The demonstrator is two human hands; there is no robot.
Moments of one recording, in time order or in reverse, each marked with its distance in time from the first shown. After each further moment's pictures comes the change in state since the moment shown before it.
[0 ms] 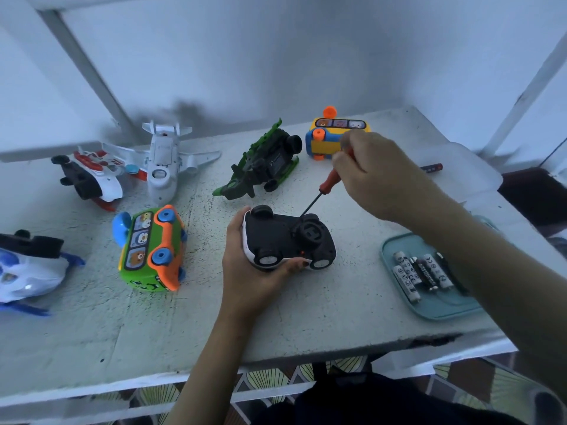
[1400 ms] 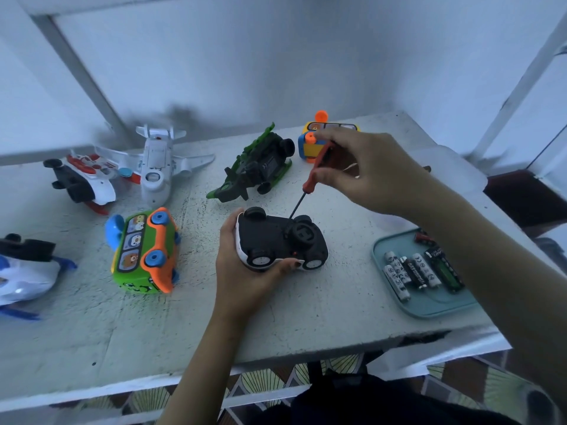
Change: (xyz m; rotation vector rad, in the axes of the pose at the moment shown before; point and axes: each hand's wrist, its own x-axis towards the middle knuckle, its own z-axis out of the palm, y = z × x) left_hand -0.001 0.003 0.001 -0.056 -0.012 0.007; right_hand 0.001 0.013 -0.006 0.169 0.007 -0.266
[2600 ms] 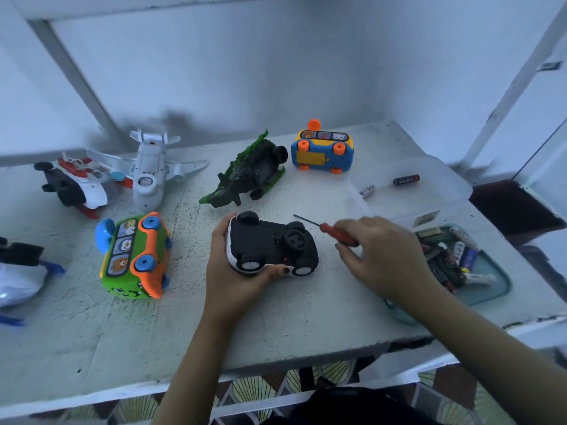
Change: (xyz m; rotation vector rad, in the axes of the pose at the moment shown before) left_hand 0.000 0.007 -0.002 -0.041 -0.025 -0.014; right_hand -0.084 0.040 0.042 -0.497 0.058 0.064
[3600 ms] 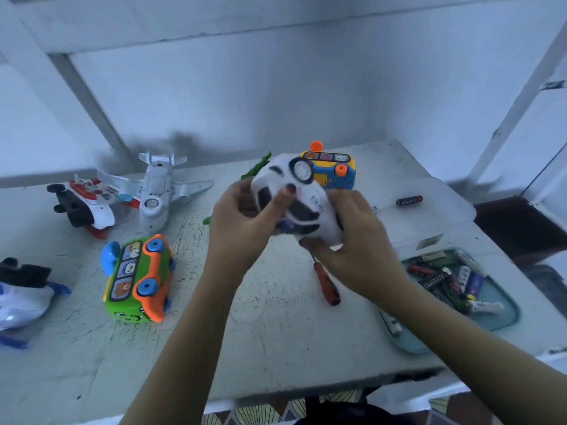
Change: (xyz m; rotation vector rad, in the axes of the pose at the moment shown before) left_hand 0.070 0.094 0.019 0.014 0.034 -0.220; right_hand 0.047 -0.028 -0.012 0.446 0.188 0.040
